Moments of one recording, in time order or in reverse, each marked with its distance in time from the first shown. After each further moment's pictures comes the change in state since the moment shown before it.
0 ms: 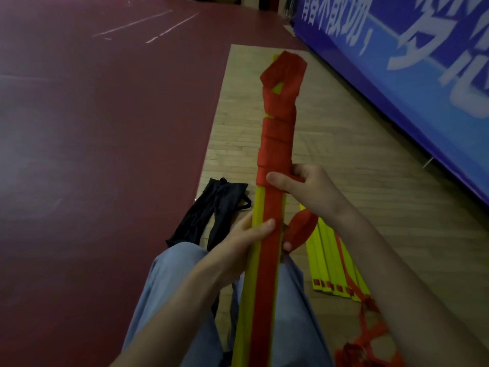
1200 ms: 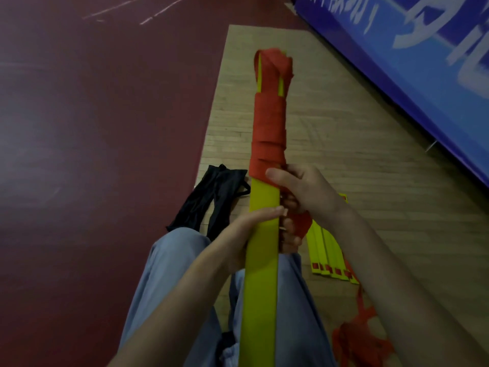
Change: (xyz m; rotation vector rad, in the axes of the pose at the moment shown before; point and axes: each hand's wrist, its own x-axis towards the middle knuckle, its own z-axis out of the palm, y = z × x) left_hand 0.000 -0.002 0.009 -0.236 -0.215 -0.106; right_hand -0.019 0.015 0.004 0.228 -0.121 0.121
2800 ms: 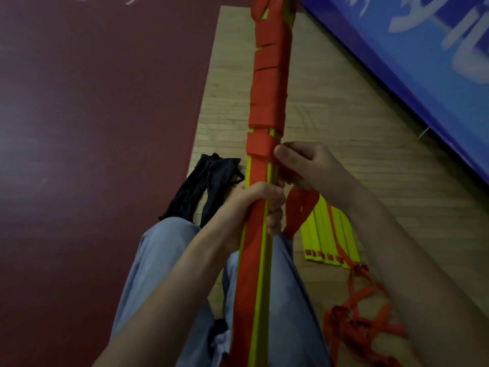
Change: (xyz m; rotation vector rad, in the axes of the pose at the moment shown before) left_hand 0.008 0.014 0.022 0.313 0.433 0.079; right_hand -0.007 -0.015 -0.010 -0.162 -0.020 -0.146
